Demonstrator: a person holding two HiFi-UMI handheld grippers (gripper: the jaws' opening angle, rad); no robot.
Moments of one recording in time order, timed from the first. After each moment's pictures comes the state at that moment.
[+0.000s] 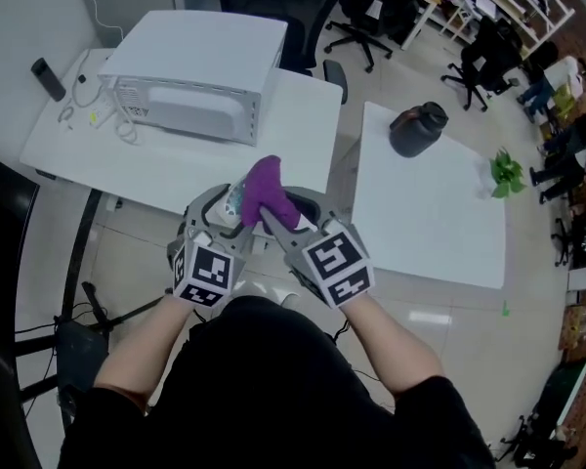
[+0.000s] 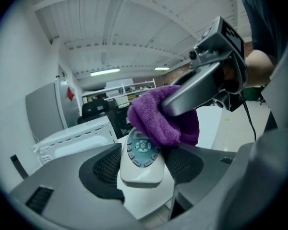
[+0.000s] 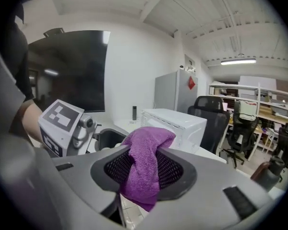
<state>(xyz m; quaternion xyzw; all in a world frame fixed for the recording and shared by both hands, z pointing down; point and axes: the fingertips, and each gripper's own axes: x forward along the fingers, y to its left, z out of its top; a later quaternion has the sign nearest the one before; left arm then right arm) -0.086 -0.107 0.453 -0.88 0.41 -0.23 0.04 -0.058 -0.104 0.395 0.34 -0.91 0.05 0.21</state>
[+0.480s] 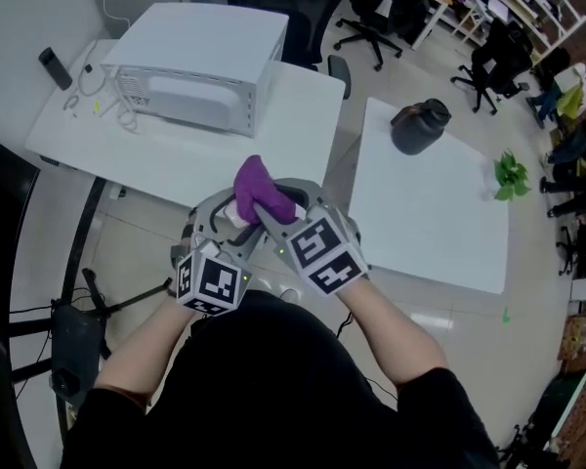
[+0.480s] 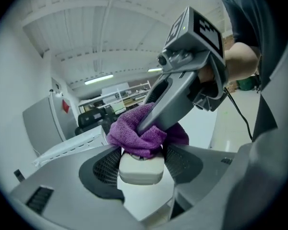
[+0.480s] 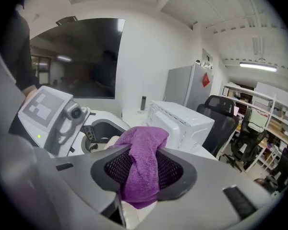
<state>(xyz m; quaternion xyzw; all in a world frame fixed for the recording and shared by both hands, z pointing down) -0.043 -0.075 0.439 -0.88 0.40 -0.24 0.10 -0.048 -0.096 0.407 0.28 -0.91 0.01 0.29</state>
